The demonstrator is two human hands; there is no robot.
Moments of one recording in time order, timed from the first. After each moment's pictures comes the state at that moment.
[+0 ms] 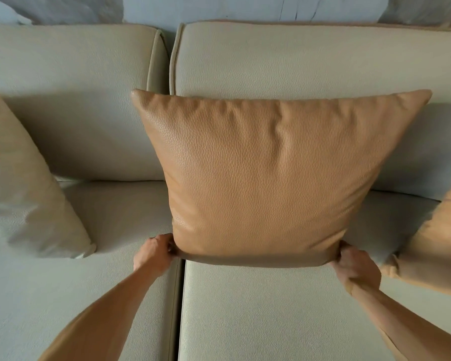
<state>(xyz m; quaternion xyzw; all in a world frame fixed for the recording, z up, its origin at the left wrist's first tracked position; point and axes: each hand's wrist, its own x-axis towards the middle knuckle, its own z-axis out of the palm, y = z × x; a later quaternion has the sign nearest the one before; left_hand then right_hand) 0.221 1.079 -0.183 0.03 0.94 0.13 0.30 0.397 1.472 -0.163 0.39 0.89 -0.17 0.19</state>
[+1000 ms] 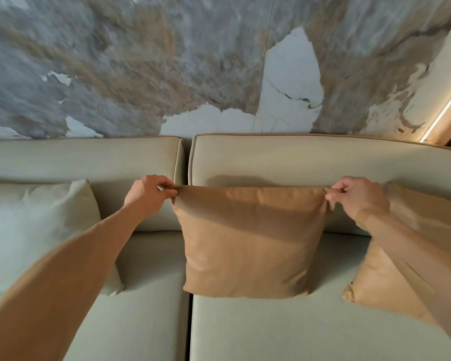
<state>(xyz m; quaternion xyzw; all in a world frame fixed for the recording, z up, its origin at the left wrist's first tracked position) 0.098 1.112 0.111 0.12 0.94 0.30 0.10 0.287 1.515 0.139 0.35 0.91 -0.22 -0.02</state>
